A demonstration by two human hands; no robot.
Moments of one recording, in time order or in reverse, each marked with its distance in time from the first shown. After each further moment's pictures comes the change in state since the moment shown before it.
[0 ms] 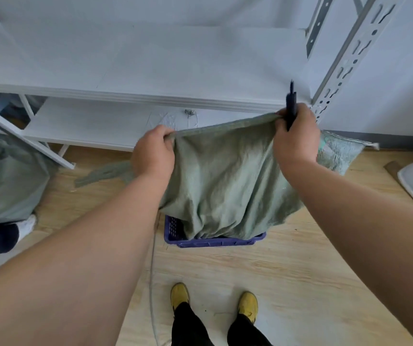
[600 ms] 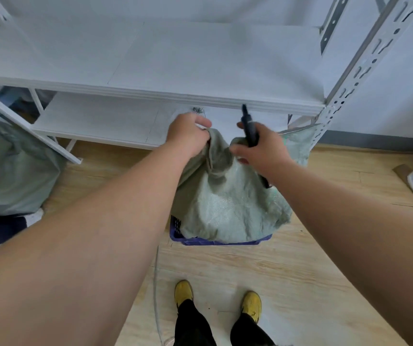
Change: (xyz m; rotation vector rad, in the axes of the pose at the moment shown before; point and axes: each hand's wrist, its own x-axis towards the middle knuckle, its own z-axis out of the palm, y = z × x) left_hand 0.022 0.045 -0.010 -0.415 -0.430 -0.159; right_hand -0.035 -0.030 0.037 0.227 -0.529 0.057
